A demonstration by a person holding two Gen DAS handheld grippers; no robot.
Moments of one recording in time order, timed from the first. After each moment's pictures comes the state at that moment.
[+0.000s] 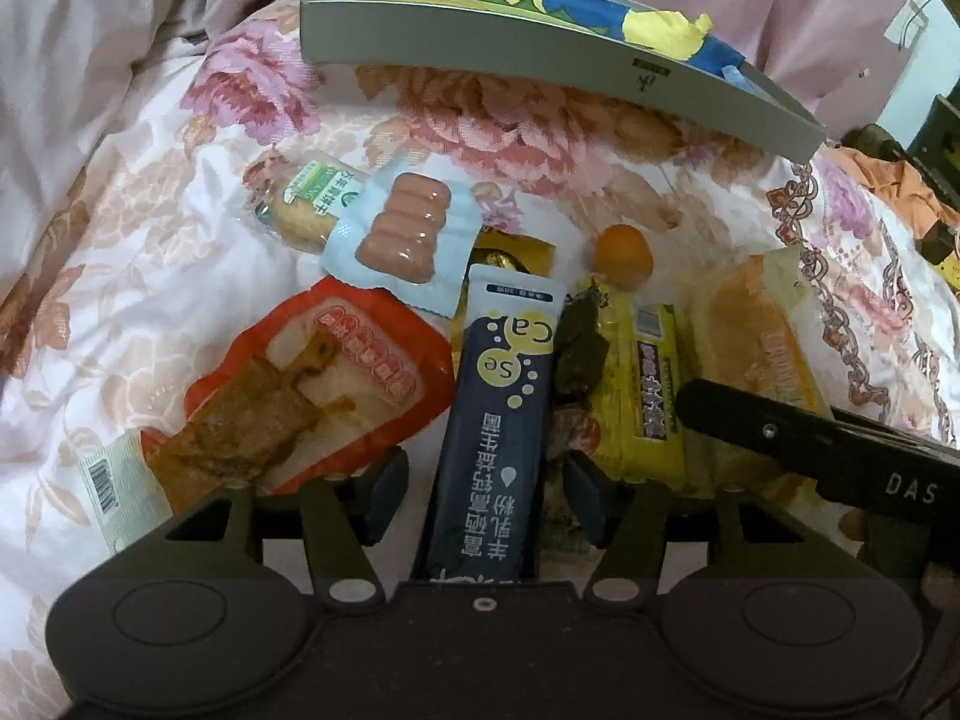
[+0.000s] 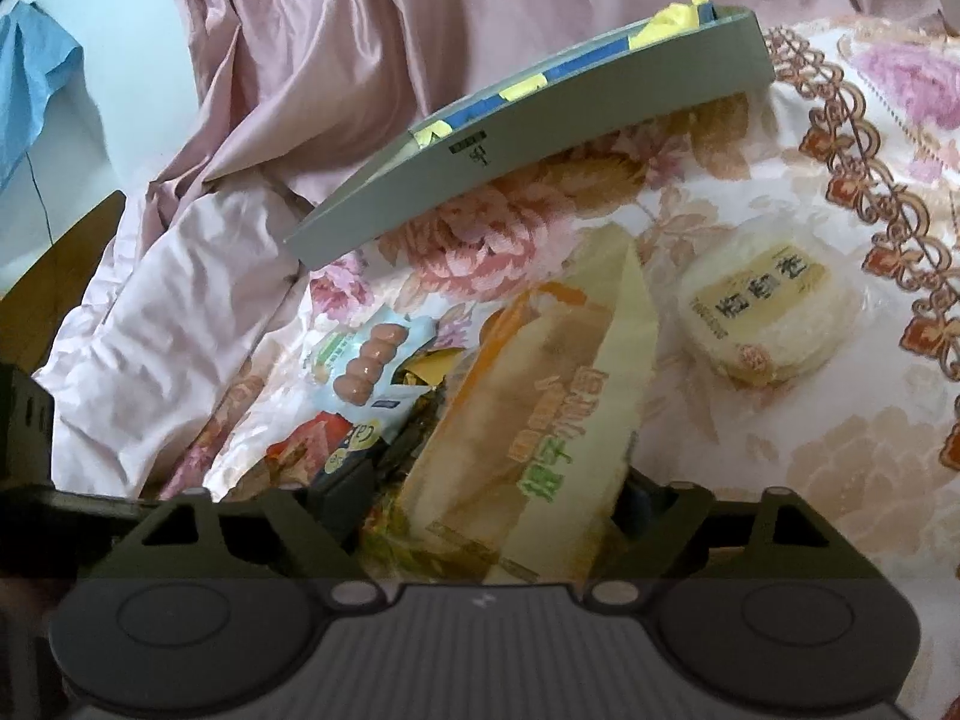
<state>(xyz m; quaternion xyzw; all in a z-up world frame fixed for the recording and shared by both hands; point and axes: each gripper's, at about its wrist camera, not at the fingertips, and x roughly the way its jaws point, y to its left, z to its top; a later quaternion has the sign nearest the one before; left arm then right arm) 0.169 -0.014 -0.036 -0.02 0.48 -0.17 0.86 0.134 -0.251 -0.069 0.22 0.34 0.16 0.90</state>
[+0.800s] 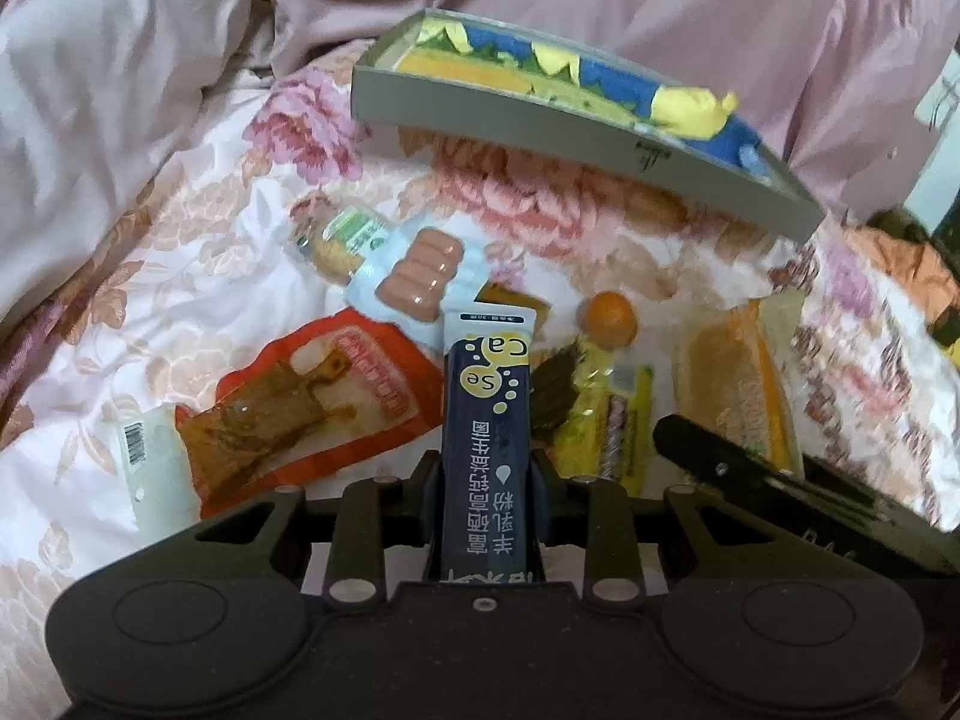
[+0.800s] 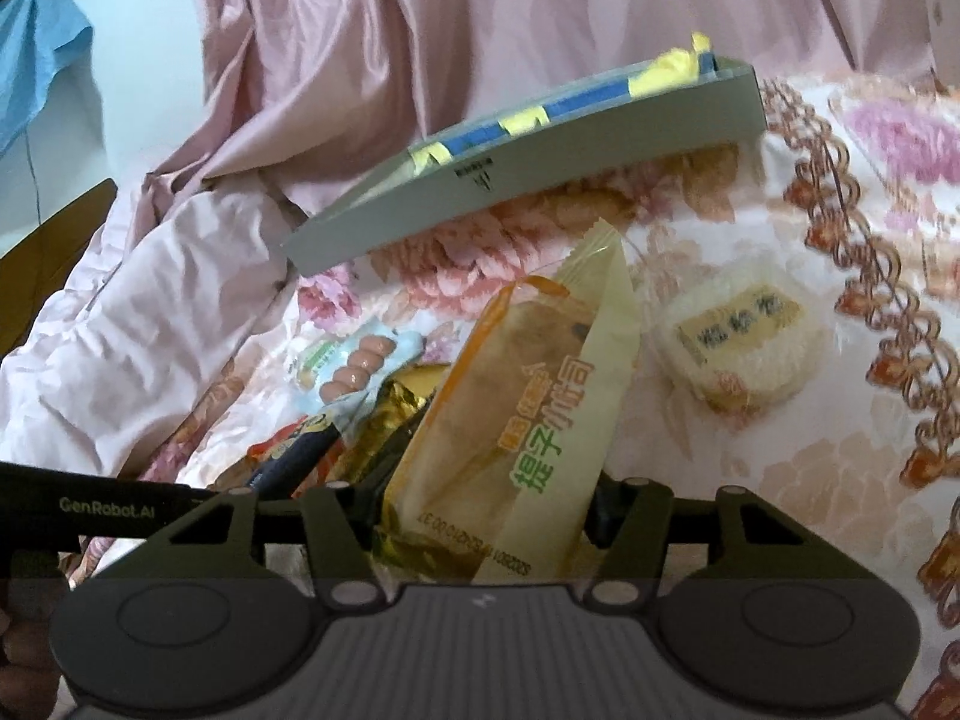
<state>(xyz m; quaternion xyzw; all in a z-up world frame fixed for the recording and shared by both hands) 0.139 -0.020 -0.007 -0.07 0.43 -0.12 0.89 0.116 -0.243 -0.056 0.17 0.30 0.13 0.93</state>
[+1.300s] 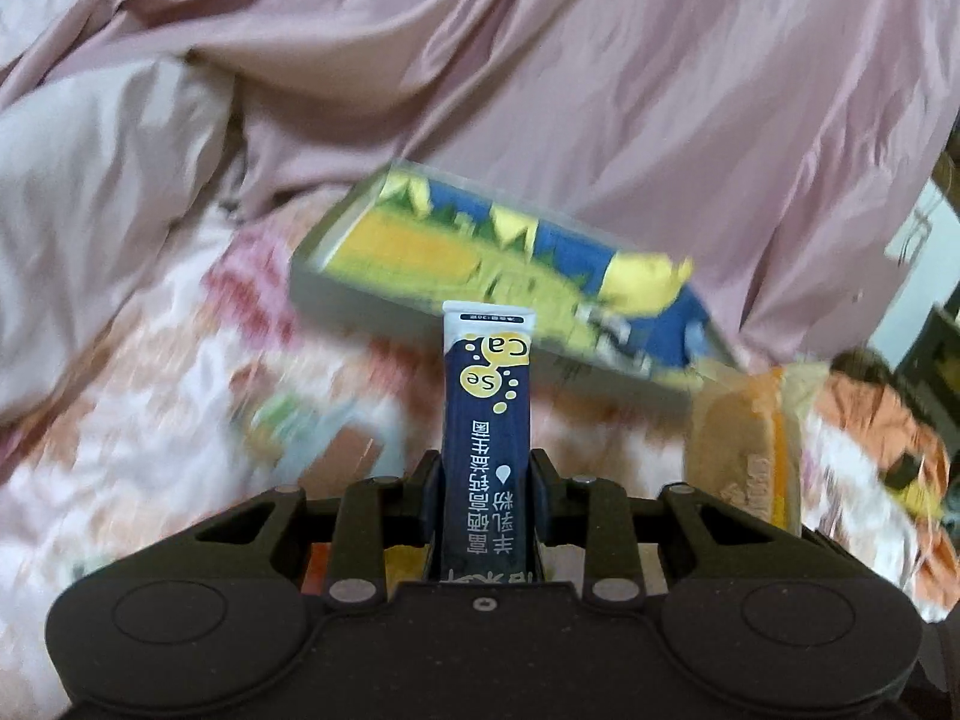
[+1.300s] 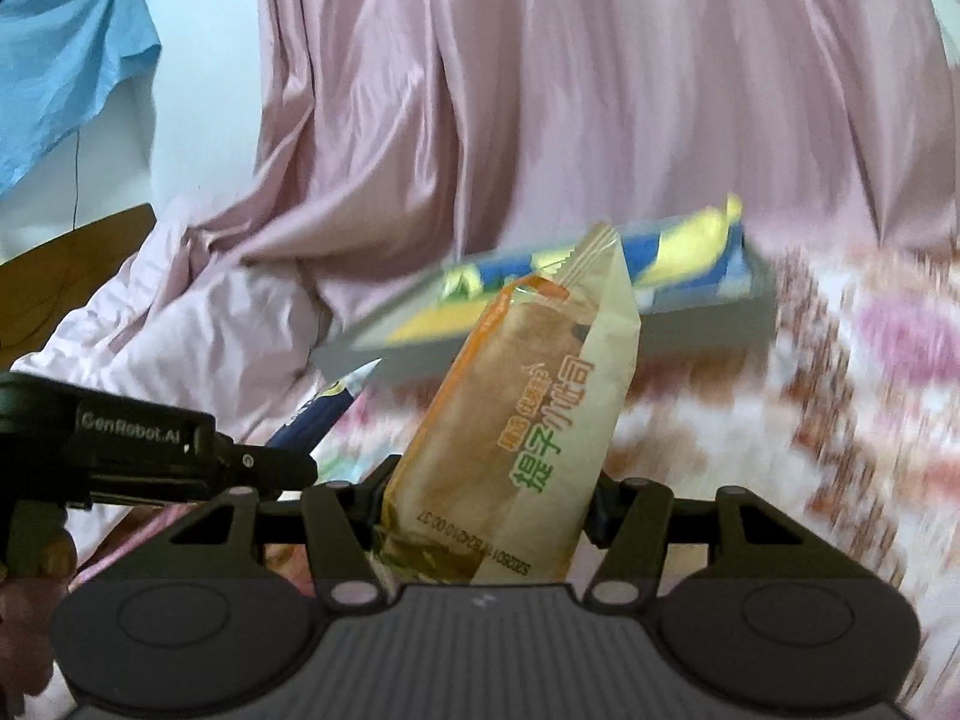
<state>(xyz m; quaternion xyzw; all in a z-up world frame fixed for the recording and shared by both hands) 0.175 -0.052 0.053 -0.13 0.32 -0.12 0.93 0.125 -0.261 0.002 0.11 0.18 0.13 0.97</state>
